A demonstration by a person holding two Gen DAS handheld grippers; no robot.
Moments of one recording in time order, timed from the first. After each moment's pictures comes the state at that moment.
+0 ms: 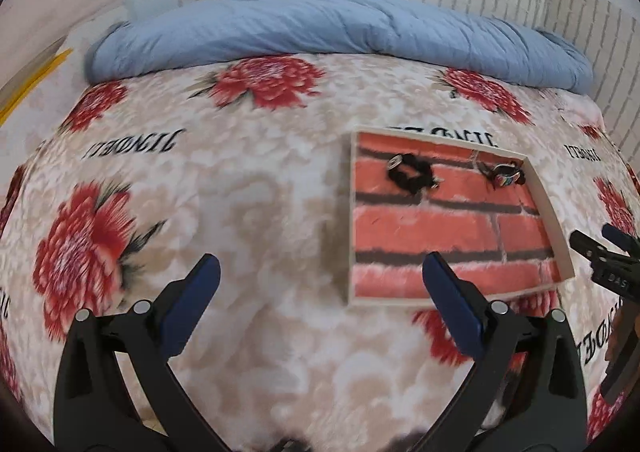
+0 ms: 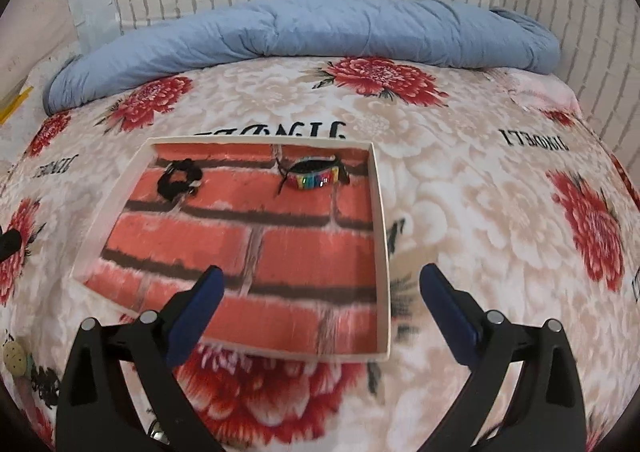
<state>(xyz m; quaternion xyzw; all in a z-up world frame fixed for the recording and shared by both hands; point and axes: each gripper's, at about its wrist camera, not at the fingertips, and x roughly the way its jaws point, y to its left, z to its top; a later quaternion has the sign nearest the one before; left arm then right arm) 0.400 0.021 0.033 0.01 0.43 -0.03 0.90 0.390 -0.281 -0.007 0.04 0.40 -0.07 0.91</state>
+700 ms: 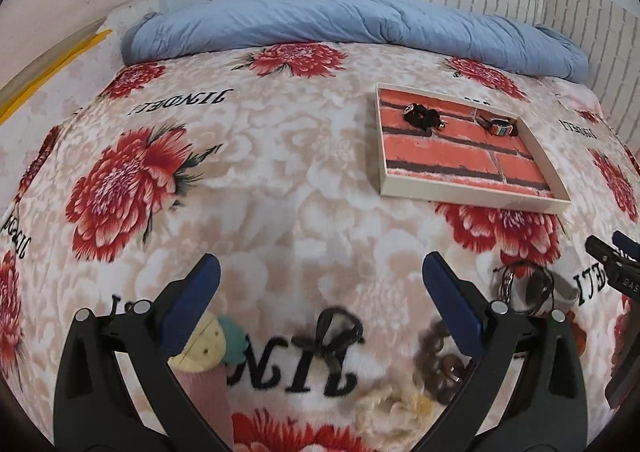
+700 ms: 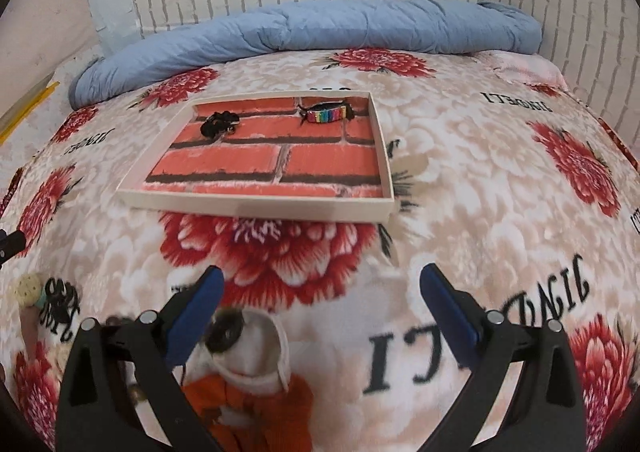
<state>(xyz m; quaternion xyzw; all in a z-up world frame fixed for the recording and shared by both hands) 0.274 0.057 0.015 0.01 0.41 -0.01 0.91 0.259 -0.261 -0.032 0.05 0.38 -0.05 0.92</state>
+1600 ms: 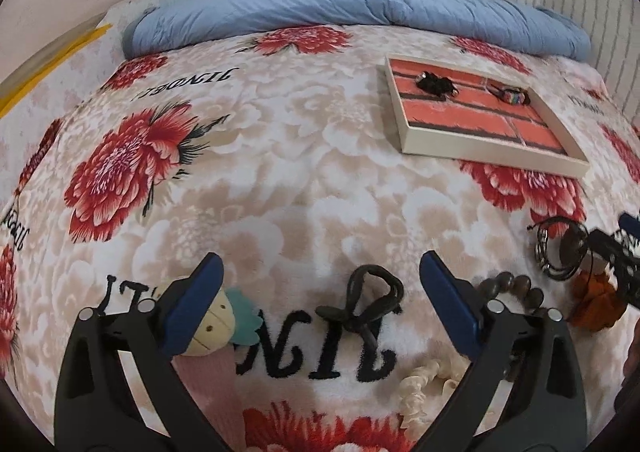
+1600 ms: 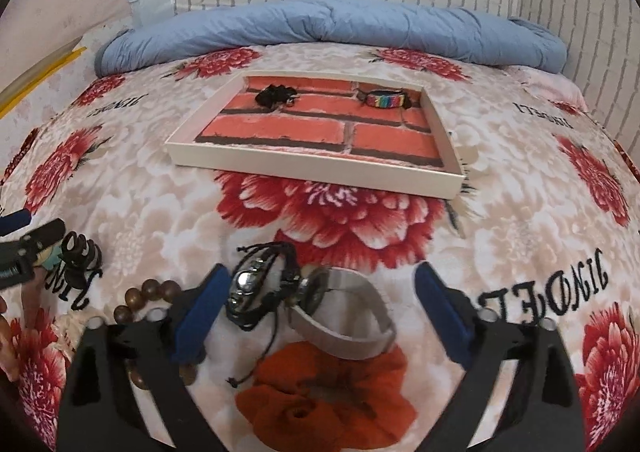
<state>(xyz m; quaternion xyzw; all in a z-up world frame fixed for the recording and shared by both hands) 0.266 0.068 -0.030 0.04 0.42 0.00 0.91 0.249 -0.187 -0.051 0.01 0.39 -0.02 0.92</state>
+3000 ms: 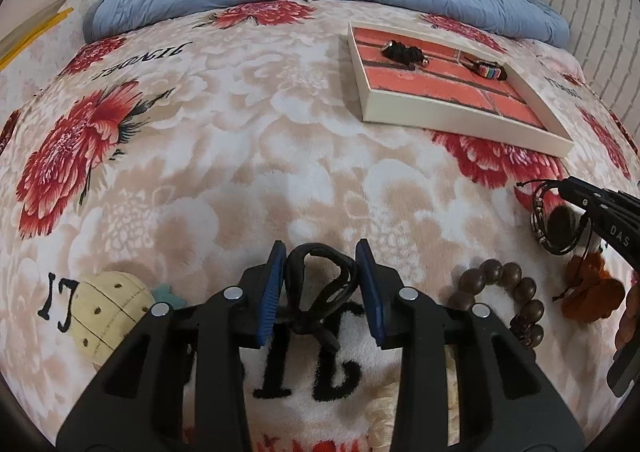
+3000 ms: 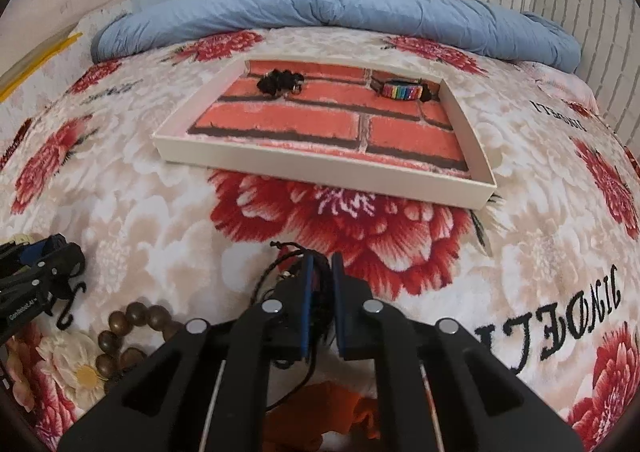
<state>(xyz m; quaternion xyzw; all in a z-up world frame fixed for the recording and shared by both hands) 0.286 0.053 -0.061 0.01 0.45 -0.07 0.89 0.286 -0.179 -0.059 0.01 0.40 -0.02 0.92</state>
